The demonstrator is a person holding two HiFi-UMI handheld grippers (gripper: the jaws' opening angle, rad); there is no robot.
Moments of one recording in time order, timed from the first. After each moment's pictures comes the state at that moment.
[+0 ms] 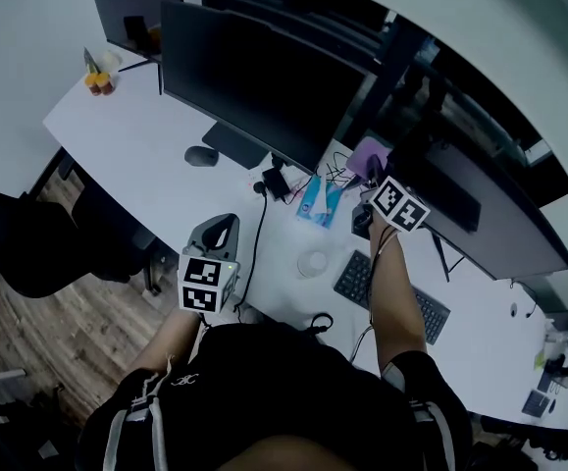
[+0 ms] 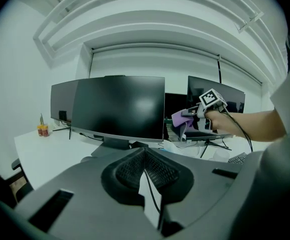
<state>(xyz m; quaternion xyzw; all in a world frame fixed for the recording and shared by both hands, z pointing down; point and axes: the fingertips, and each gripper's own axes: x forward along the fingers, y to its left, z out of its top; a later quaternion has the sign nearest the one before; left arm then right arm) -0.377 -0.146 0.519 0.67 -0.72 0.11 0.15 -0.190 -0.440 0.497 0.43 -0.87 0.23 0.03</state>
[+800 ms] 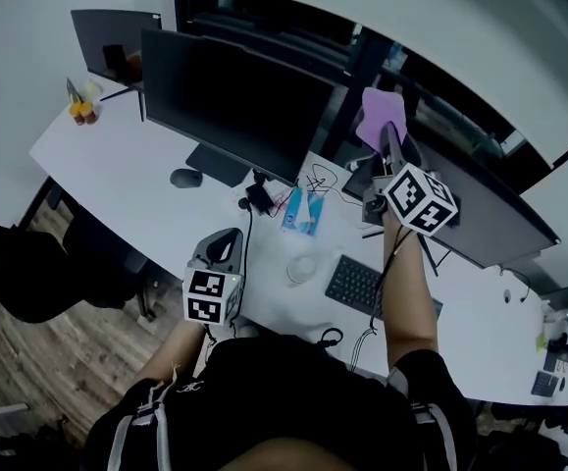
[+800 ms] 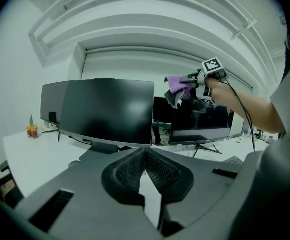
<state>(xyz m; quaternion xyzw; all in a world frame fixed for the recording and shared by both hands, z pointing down) -0.345 -0.149 0.504 0.71 -0.69 0.09 0.14 -0.169 -0.394 0.299 0.42 -0.90 0.09 -0.09</state>
